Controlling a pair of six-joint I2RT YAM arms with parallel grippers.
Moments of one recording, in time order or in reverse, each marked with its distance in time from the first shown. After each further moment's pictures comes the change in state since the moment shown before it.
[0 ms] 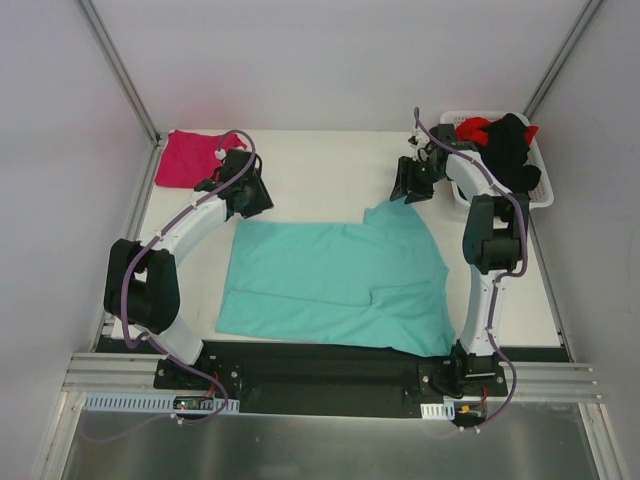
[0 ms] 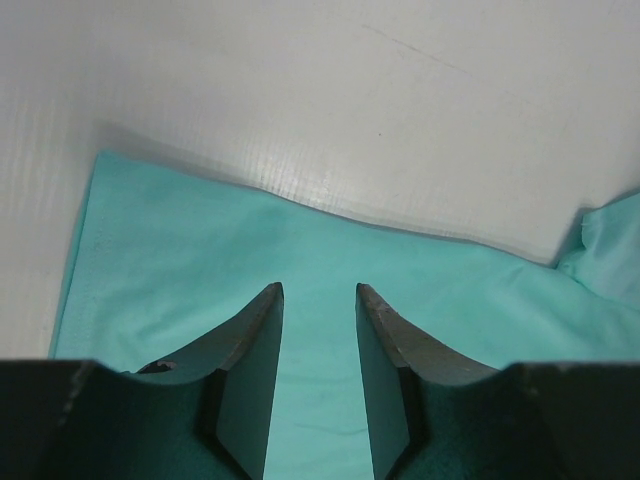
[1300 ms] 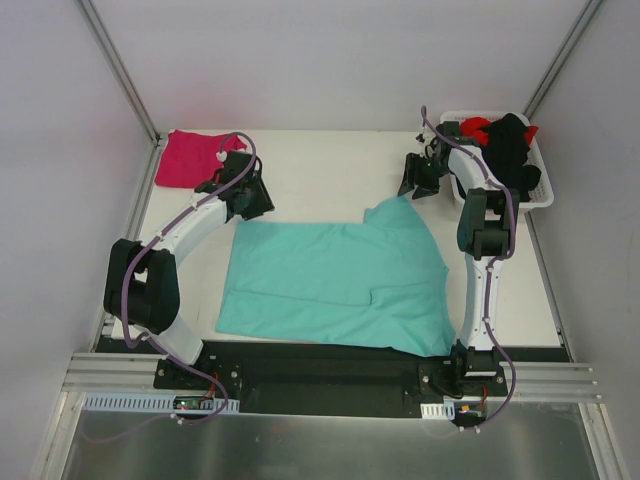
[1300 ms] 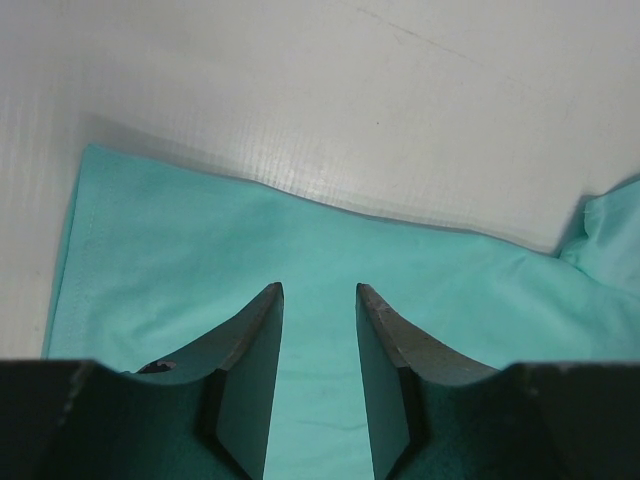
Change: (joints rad) left arm 0.000 -0.001 -0.019 0.015 0.025 0.011; right arm -0.064 0.259 0.299 -0.084 0.016 -0.037
